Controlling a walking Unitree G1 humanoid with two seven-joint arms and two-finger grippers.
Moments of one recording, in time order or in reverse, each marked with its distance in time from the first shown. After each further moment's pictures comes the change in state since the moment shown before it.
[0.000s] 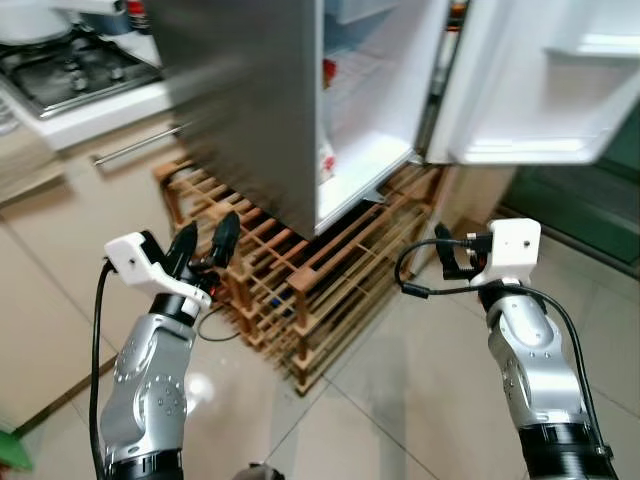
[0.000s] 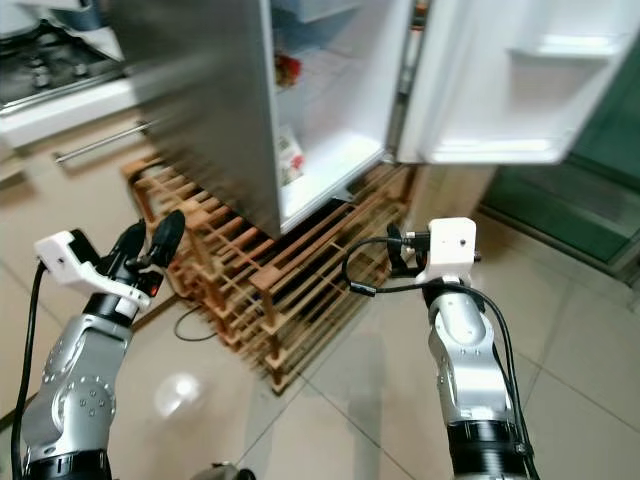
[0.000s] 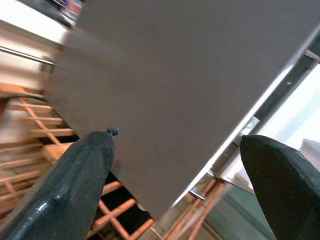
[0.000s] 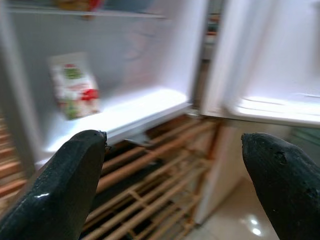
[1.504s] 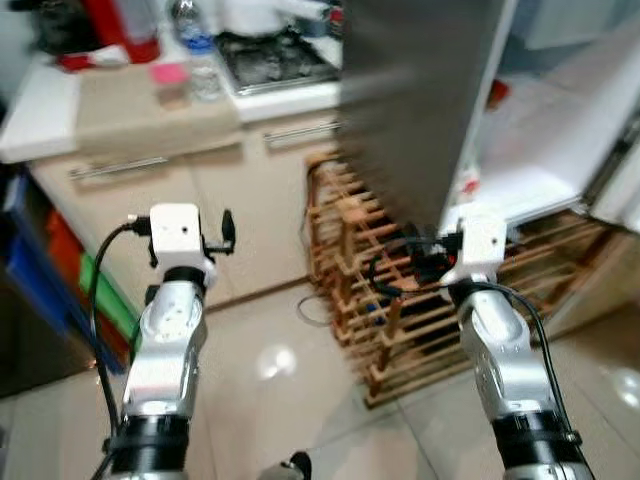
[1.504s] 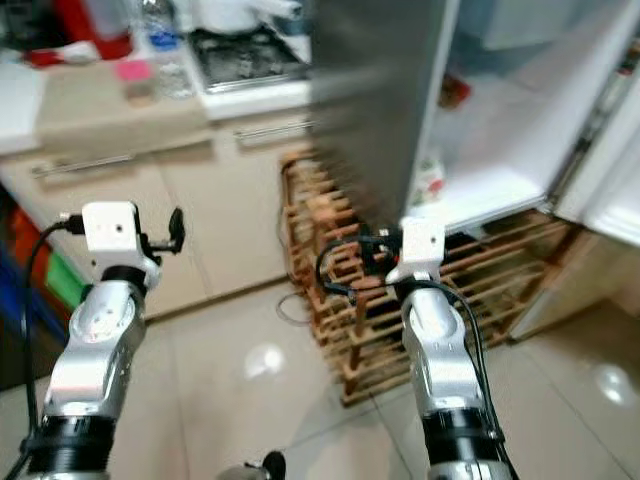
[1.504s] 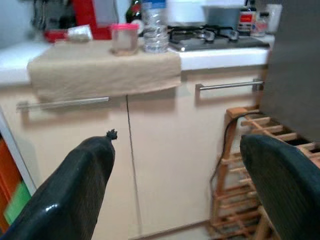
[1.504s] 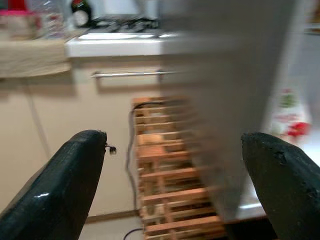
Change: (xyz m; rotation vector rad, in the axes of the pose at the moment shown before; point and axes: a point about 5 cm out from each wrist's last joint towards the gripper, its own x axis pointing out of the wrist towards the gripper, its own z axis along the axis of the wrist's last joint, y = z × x) left arm 0.031 0.000 -0.007 0.524 0.111 0.262; right arm 0.005 0.030 -0.010 0.059 0.011 0.107
